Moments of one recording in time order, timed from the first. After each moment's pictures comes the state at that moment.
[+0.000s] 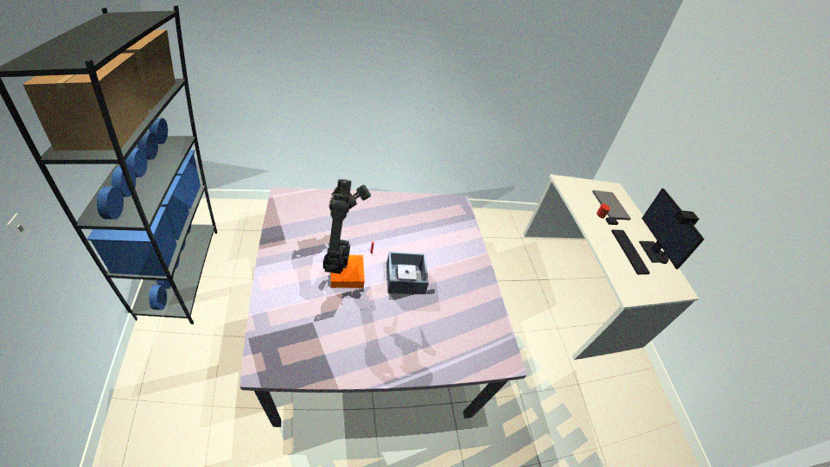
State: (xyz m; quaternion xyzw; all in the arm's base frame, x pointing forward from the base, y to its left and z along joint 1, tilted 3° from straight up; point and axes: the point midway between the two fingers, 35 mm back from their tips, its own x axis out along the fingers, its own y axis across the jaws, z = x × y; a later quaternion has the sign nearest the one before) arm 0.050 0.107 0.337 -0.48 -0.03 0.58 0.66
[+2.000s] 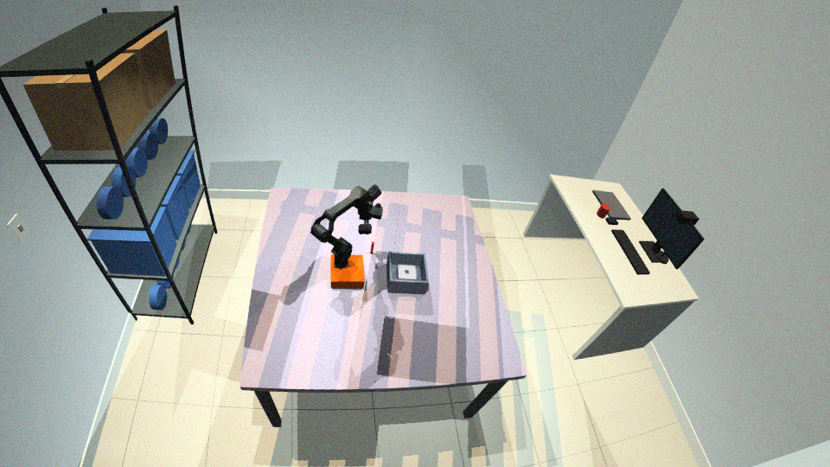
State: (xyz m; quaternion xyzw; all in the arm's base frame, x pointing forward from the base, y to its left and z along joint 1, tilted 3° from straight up) arm 0.118 0.124 0.180 0.06 0.62 0.05 0.78
